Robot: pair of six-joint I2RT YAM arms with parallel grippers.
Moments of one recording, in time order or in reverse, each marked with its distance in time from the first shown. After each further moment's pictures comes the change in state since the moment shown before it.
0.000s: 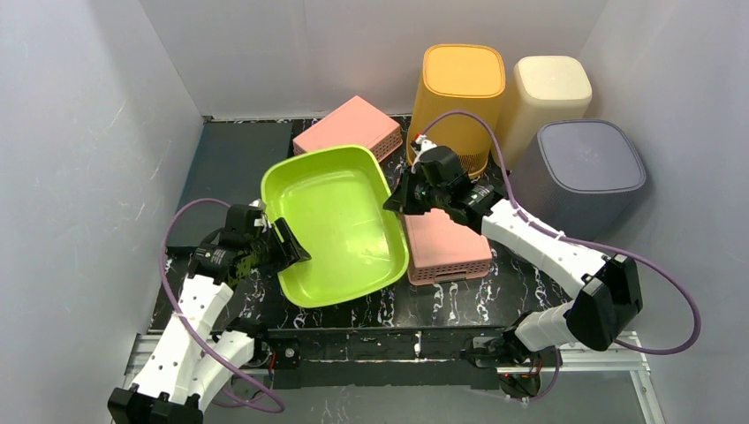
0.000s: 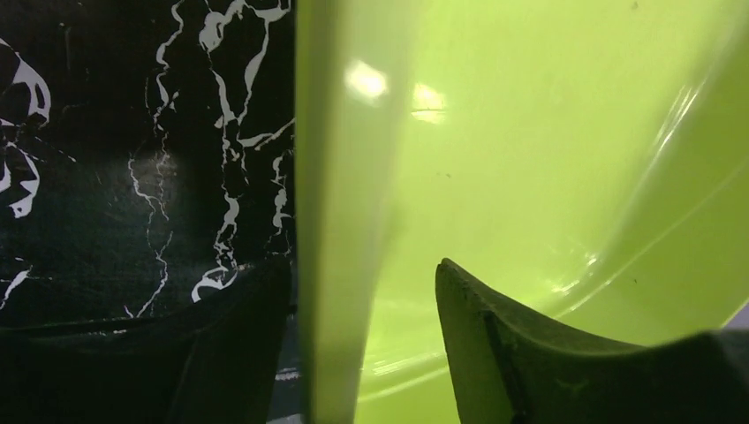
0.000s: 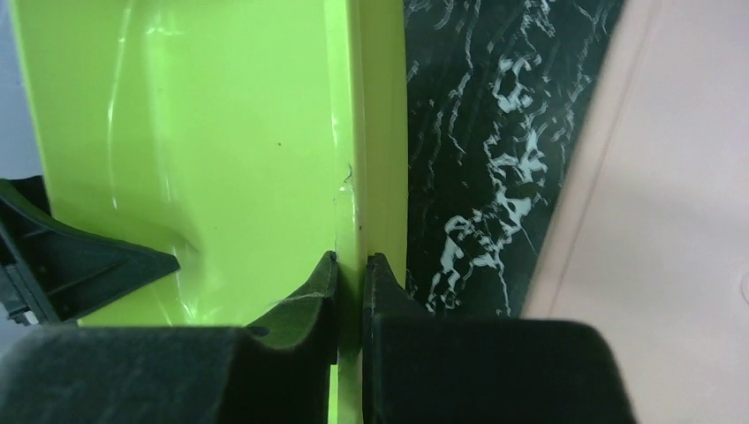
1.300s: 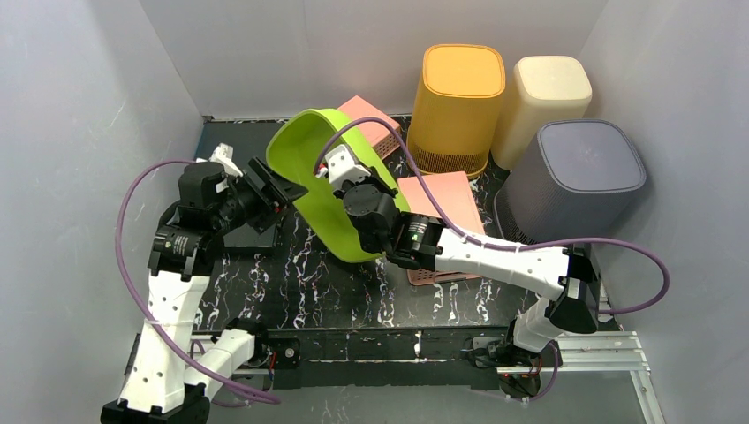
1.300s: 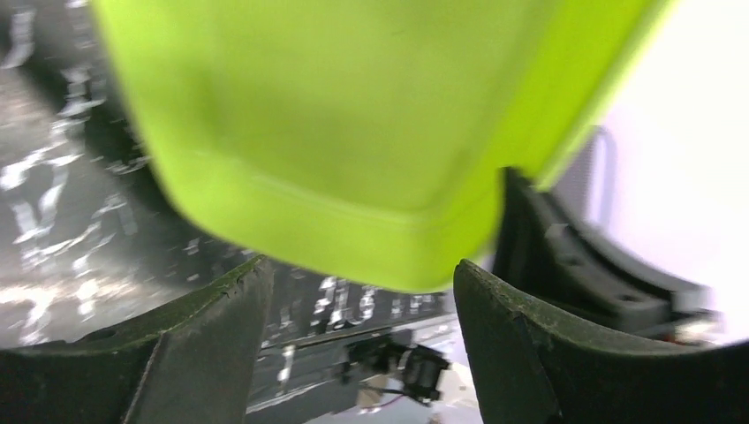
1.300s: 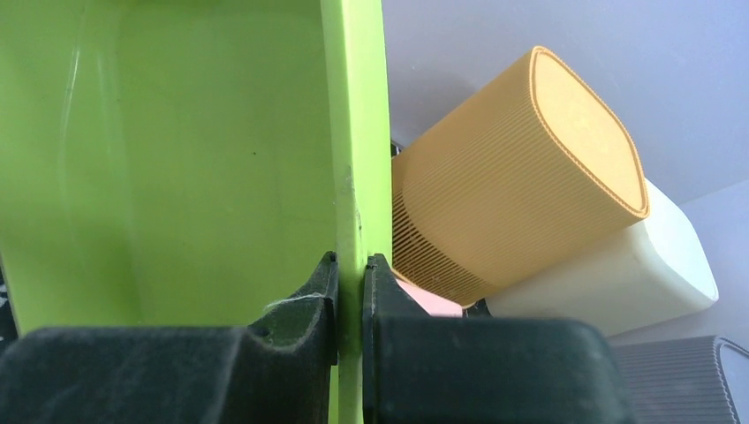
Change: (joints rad) left arm 0.068 0.092 0.483 -0.024 0.069 -0.139; right arm 0.547 0.177 0.302 0.303 1.184 -1.011
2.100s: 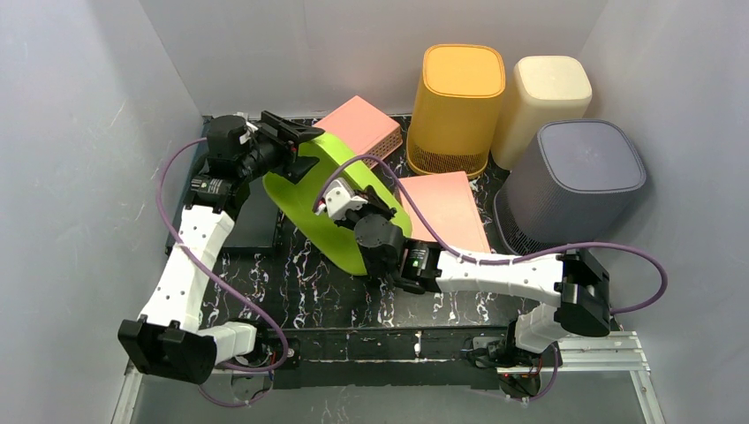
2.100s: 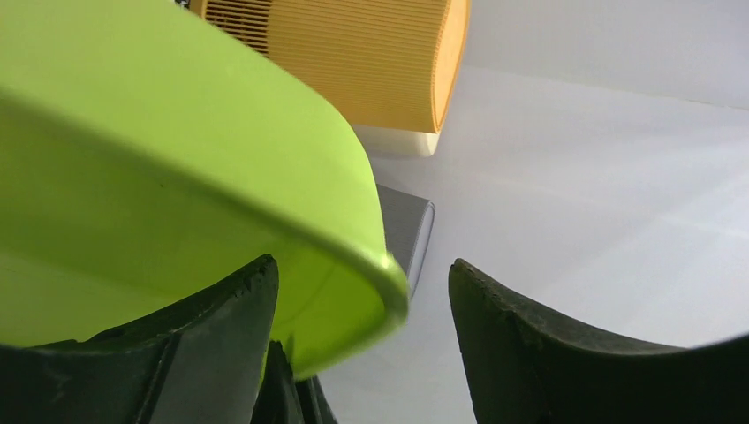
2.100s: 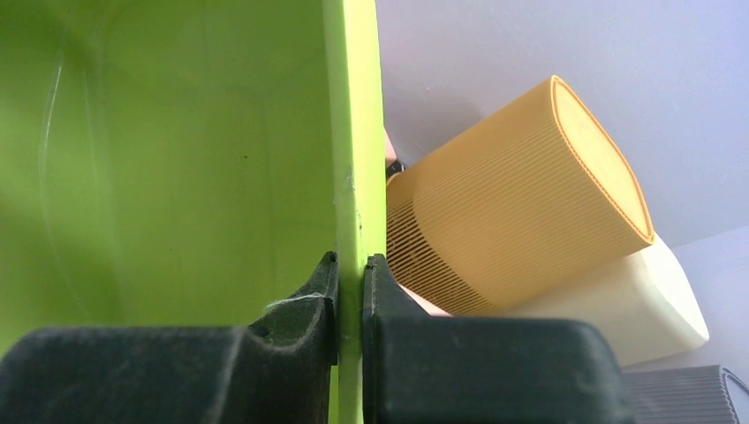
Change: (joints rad) left arm 0.000 0.300 0.021 0.505 0.142 -0.496; right arm 0.059 -0.055 -0.277 0.308 -0.017 -0.175
